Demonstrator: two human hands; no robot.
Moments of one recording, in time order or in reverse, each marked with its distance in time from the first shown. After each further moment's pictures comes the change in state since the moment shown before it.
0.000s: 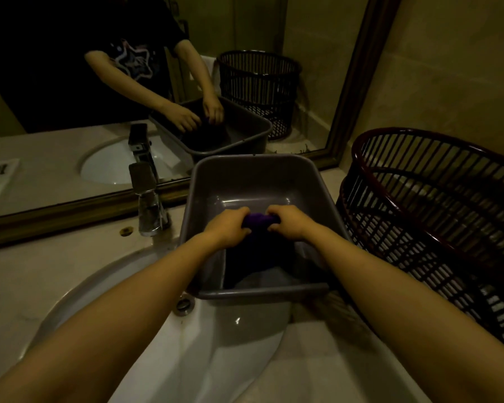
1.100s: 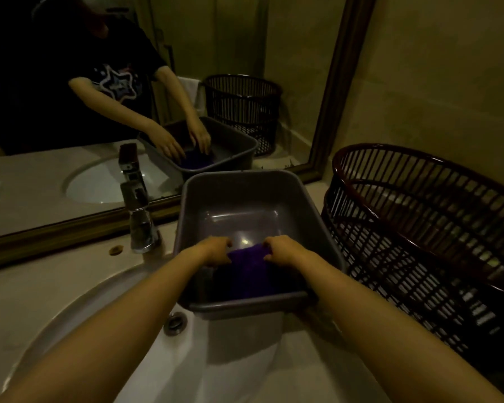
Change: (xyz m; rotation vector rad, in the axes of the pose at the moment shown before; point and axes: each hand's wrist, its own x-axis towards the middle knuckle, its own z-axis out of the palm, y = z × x) left_hand 0.002 -0.017 0.002 0.090 -0.379 -0.196; right_hand -0.017 0.001 0.021 -0.136 -0.129 0.186
